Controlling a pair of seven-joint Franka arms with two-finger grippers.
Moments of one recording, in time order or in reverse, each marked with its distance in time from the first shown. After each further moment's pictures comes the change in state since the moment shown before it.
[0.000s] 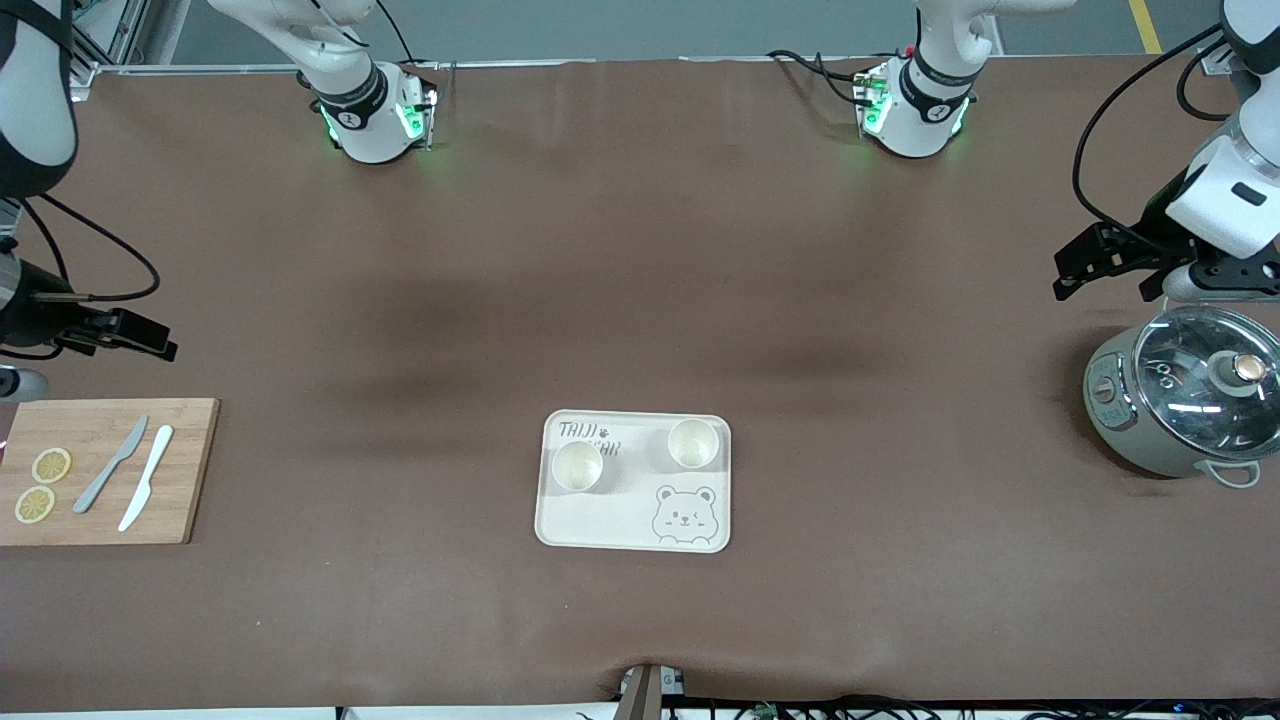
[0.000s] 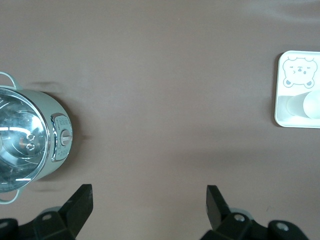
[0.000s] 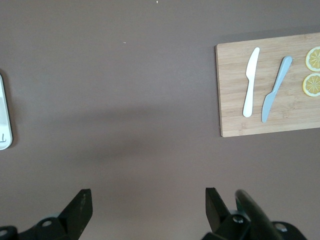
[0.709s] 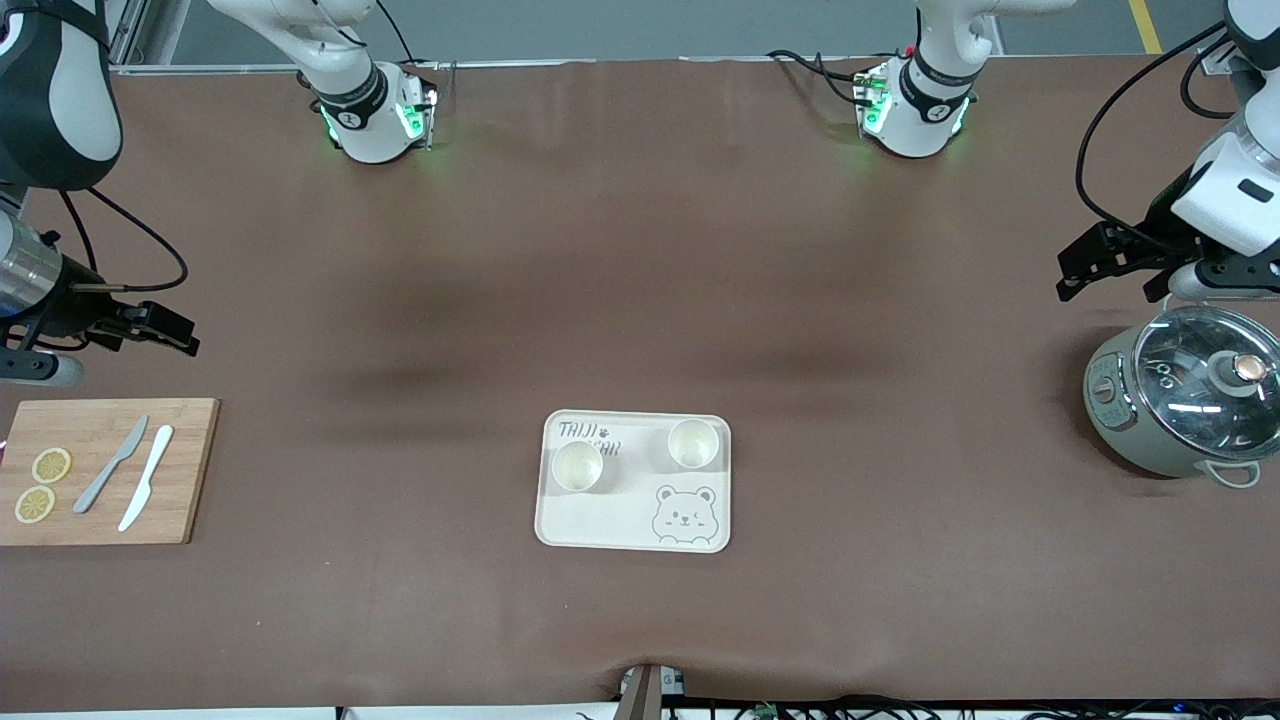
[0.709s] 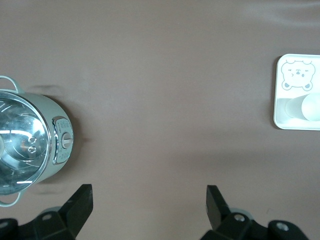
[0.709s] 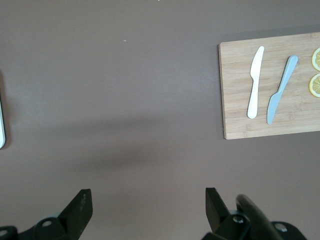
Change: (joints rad) left arm 0.000 0.000 0.001 0.007 0.000 0.003 0.004; right arm 0.000 -0.074 0.003 -0.150 0.000 0.112 -0.002
